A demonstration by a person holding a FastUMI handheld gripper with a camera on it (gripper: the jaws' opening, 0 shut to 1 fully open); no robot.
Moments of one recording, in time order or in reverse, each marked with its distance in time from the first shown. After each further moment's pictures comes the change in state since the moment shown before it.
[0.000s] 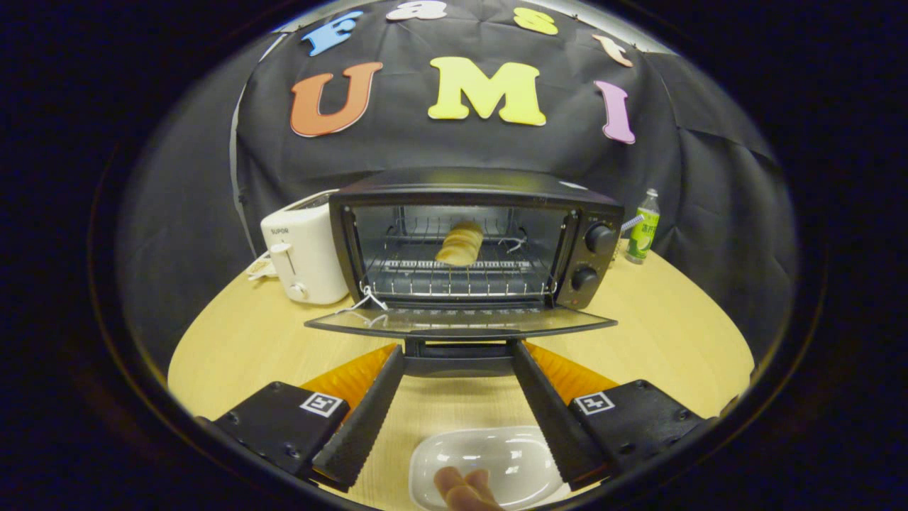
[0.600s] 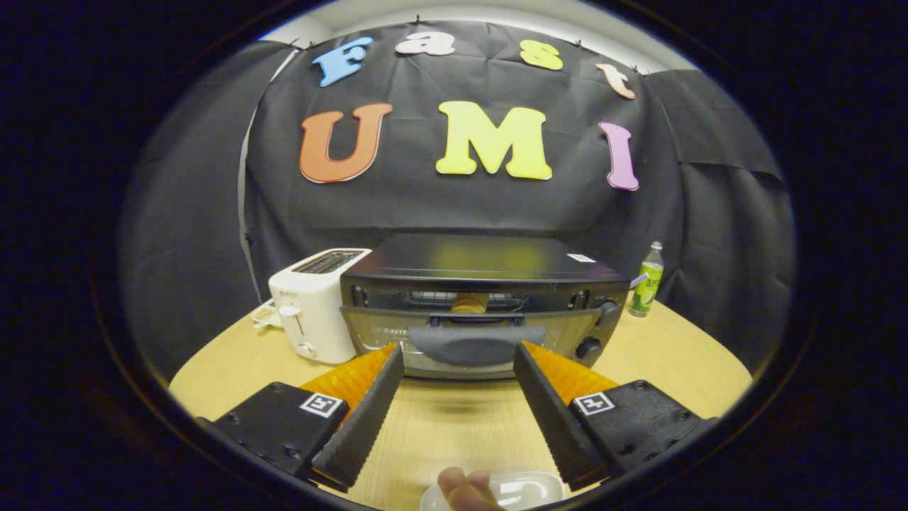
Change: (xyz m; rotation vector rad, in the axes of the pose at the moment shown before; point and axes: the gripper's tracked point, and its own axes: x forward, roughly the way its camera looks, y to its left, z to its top) arm 0.010 0.013 0.059 -0.006 -0.170 0.029
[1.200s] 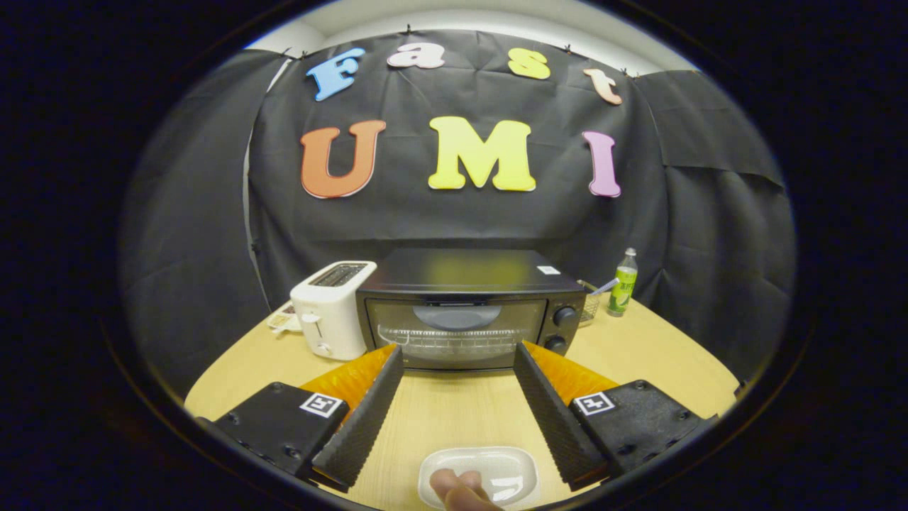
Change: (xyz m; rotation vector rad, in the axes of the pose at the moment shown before) arm -0.097 -0.022 0.045 0.000 -0.042 -0.030
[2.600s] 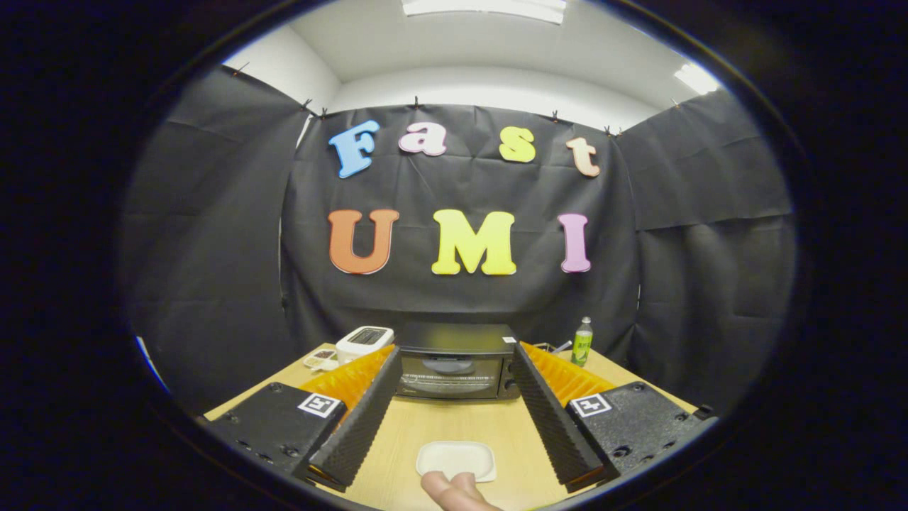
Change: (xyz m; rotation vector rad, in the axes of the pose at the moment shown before) arm -0.184 -0.017 0.071 -0.011 -0.271 0.019
